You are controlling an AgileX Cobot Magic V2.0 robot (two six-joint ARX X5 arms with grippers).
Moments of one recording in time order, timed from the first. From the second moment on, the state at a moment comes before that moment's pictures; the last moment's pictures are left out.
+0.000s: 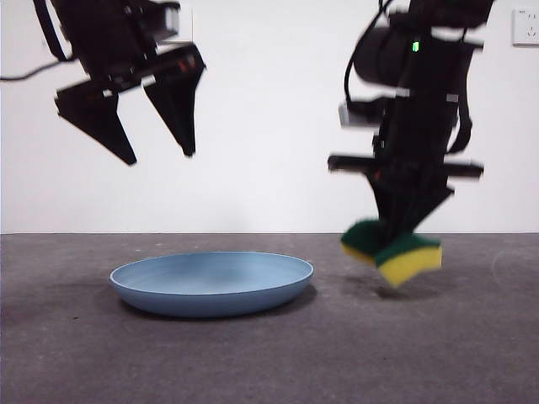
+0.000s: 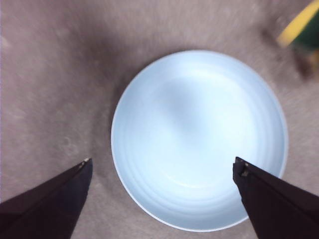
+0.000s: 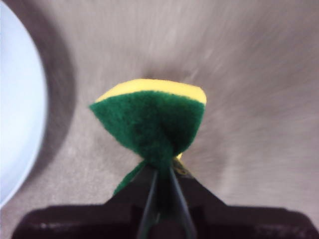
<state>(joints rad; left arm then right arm) -0.42 1.60 1.39 -0.81 0.08 0.03 0.44 1.80 1.28 -0.66 0.02 0.10</state>
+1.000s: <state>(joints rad) -0.42 1.54 1.39 -0.78 0.08 0.03 0.40 1.71 1.28 -0.68 -0.12 0.10</state>
